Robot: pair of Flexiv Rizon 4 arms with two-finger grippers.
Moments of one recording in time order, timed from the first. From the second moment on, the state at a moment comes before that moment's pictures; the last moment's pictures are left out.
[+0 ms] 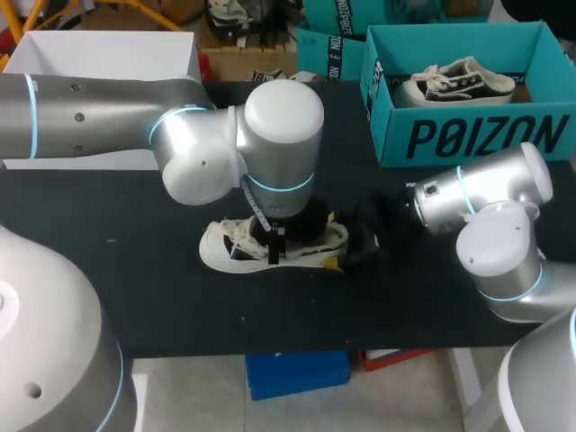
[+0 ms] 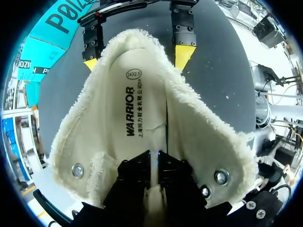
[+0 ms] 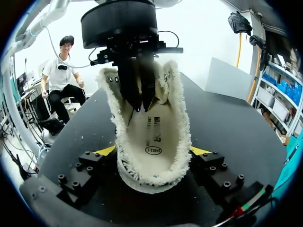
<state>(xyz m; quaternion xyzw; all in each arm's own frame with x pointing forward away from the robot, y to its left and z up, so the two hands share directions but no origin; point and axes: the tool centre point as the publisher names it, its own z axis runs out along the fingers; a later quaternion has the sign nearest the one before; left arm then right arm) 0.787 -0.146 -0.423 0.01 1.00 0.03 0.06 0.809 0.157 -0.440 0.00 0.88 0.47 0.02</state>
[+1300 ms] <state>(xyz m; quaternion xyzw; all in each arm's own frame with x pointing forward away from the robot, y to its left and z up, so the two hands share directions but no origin) 0.796 -0.152 -0.425 -0.02 0.98 0.06 0.20 0.809 0.156 -0.440 0.00 0.88 0.47 0.02</state>
